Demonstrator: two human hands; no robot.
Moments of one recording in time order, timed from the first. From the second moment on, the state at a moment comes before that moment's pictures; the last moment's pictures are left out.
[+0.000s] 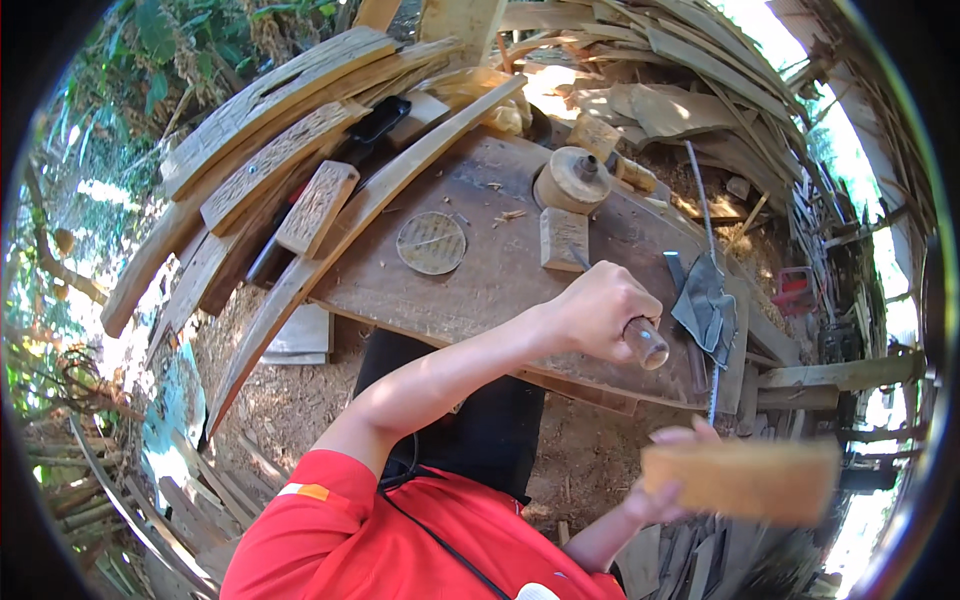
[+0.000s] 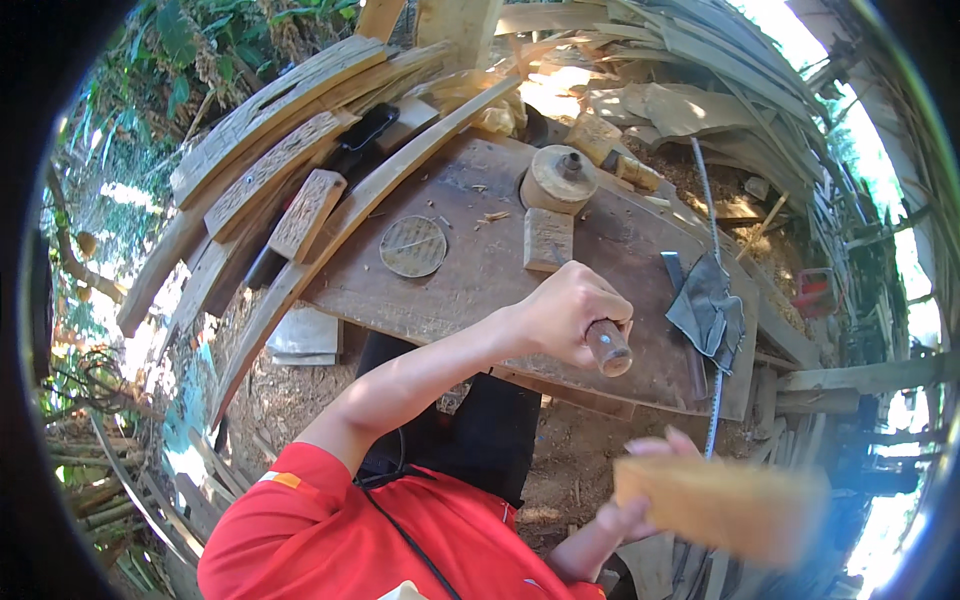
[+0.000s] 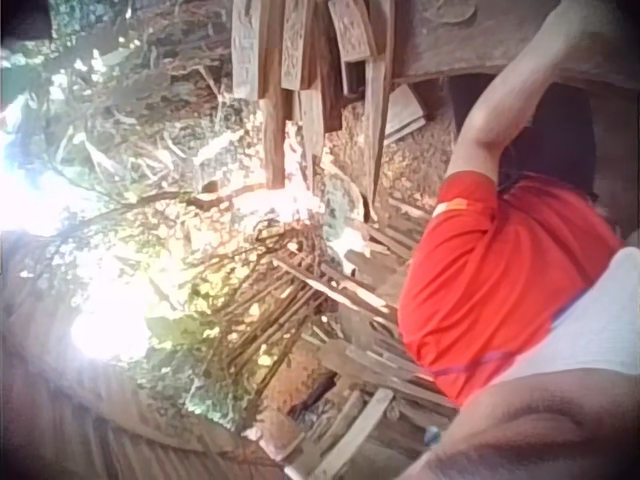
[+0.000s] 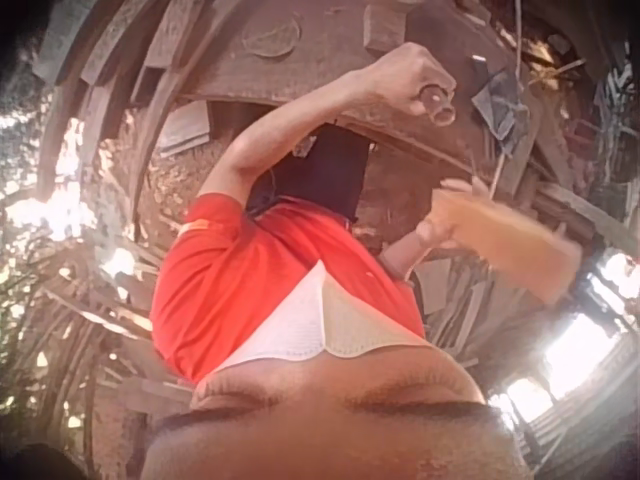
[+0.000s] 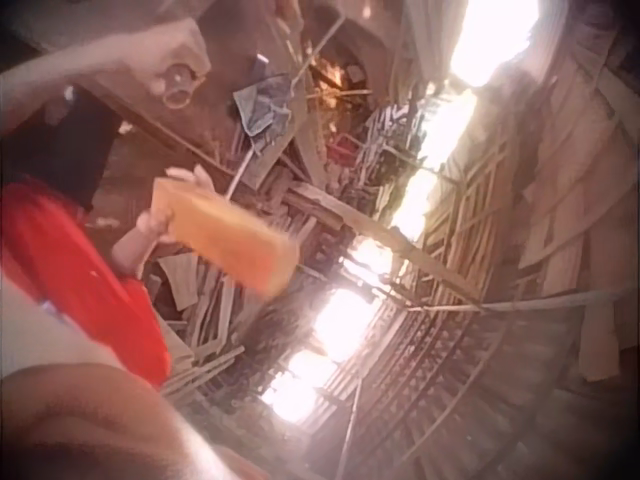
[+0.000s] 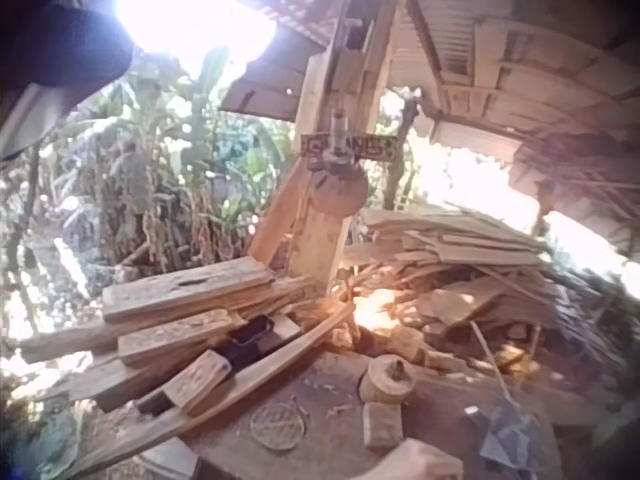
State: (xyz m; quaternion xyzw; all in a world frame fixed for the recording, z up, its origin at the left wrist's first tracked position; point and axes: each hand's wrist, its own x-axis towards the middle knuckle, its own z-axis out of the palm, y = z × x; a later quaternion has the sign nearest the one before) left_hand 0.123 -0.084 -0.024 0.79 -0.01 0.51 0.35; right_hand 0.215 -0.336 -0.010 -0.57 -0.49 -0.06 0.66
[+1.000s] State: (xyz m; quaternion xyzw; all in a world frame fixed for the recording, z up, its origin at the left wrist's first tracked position) left_hand 0.120 -0.087 -0.038 0.79 -0.01 0.49 0.36; right_hand 0.167 -0.338 -0.063 -0.63 -0.52 -0.12 0.57
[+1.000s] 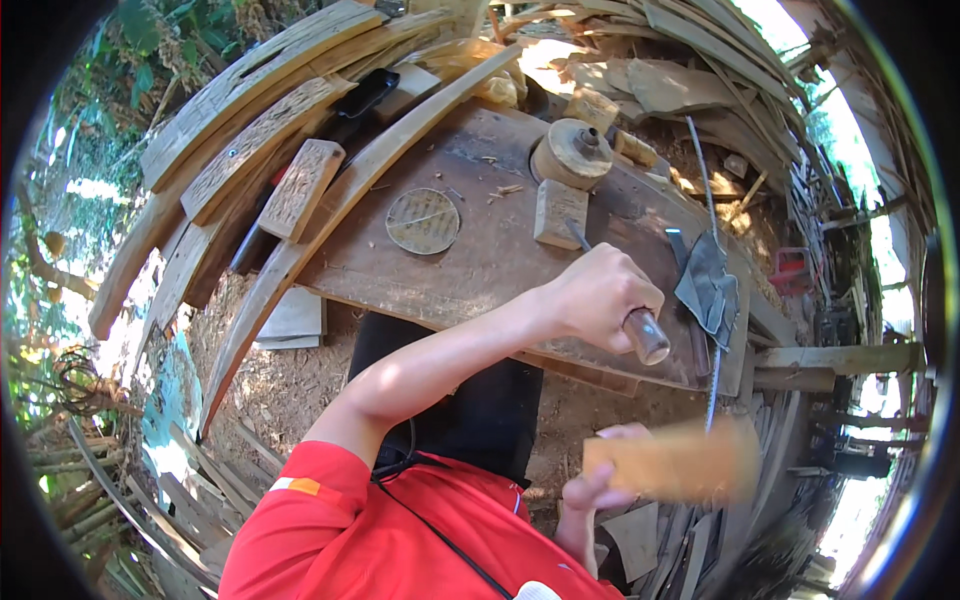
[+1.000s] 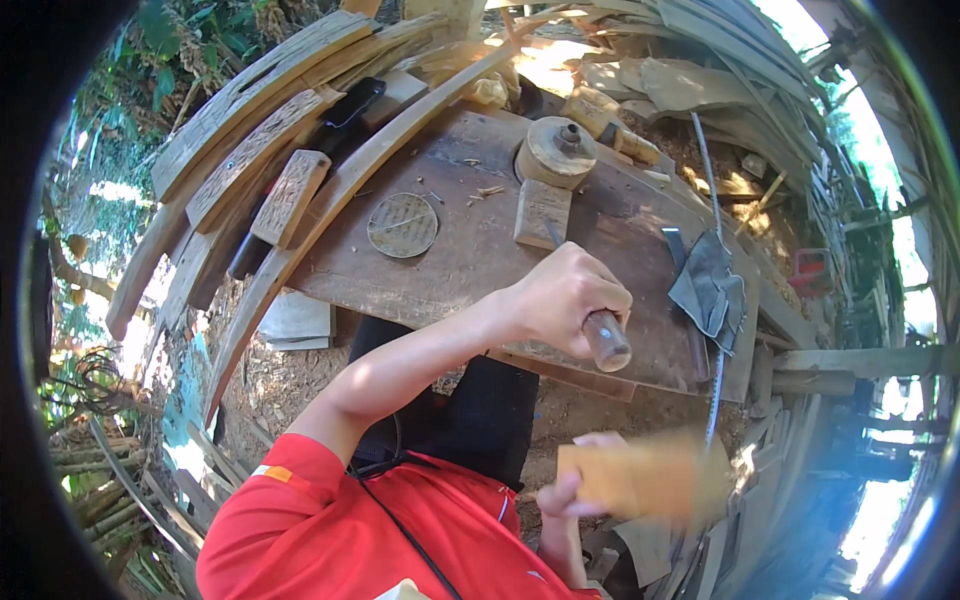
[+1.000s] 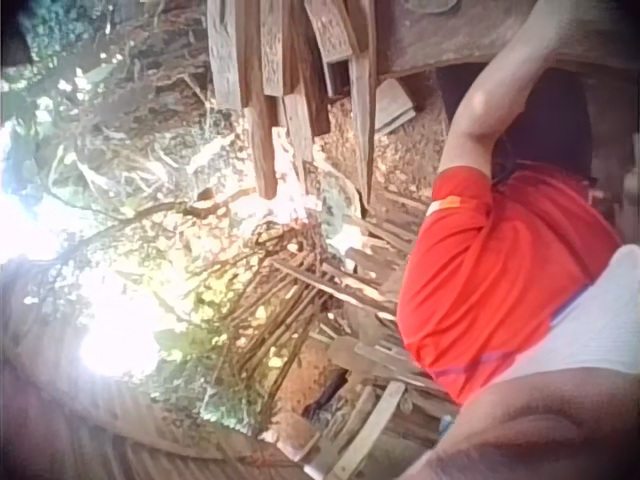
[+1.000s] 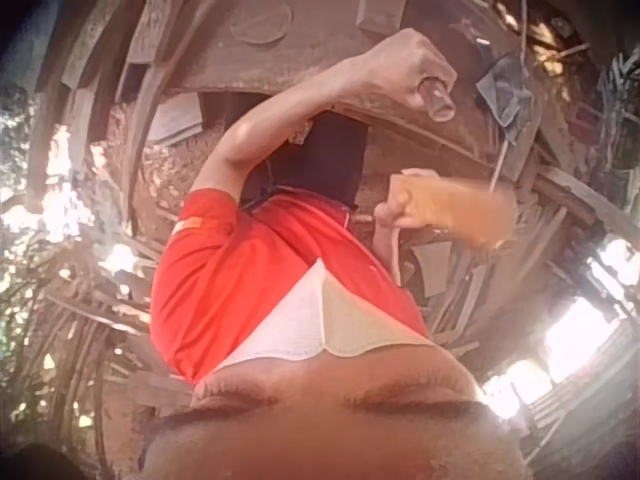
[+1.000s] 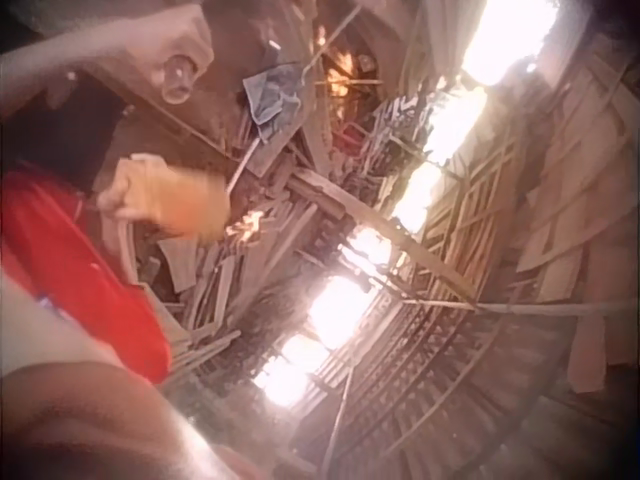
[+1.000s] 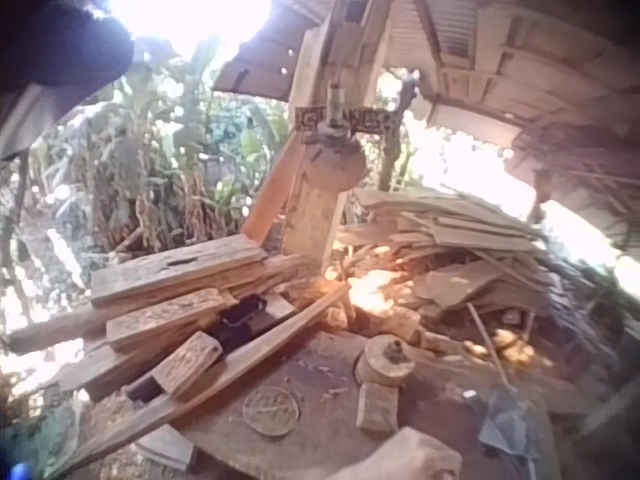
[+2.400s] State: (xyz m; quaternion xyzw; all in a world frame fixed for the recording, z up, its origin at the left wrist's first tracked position) left_hand 0.121 -0.084 -0.059 0.81 -0.05 0.52 0.26; right_hand 0.161 -0.342 -0.100 -0.61 -0.56 -0.08 0.56
